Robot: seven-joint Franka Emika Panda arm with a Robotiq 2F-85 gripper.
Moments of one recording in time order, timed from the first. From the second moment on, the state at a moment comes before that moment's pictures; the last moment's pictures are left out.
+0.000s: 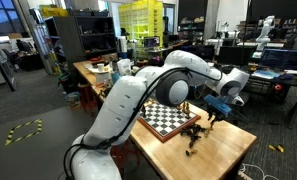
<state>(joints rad) -0.38 0.61 -0.12 -1.40 0.30 1.88 -0.13</state>
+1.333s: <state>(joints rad) -0.40 0.62 -0.14 -1.39 0.30 1.86 -0.13</state>
